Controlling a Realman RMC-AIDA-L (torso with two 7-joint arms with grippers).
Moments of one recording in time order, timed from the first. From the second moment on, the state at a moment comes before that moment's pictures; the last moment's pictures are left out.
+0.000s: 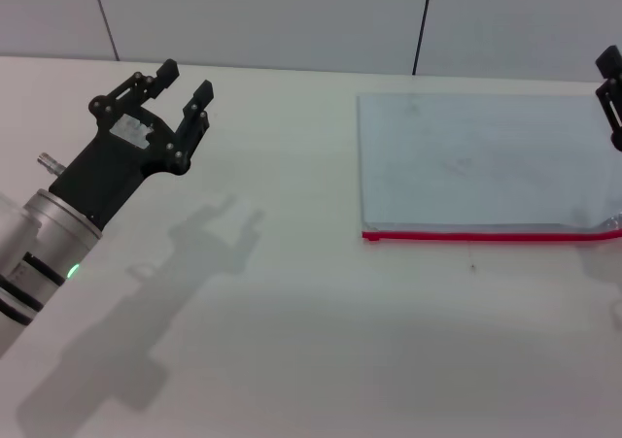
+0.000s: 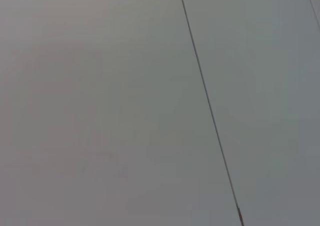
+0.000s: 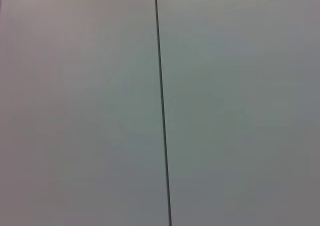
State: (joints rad) left arm -0.53 -2.02 0.09 -0.09 1.67 1.47 -0.15; right arm 0.51 2.04 0.19 0.12 -1.78 -1.48 0.29
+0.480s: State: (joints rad) left arm -0.53 -2.03 0.09 -0.09 1.67 1.46 -0.15; right arm 0.52 2.04 0.18 0.12 -1.78 -1.48 0.29
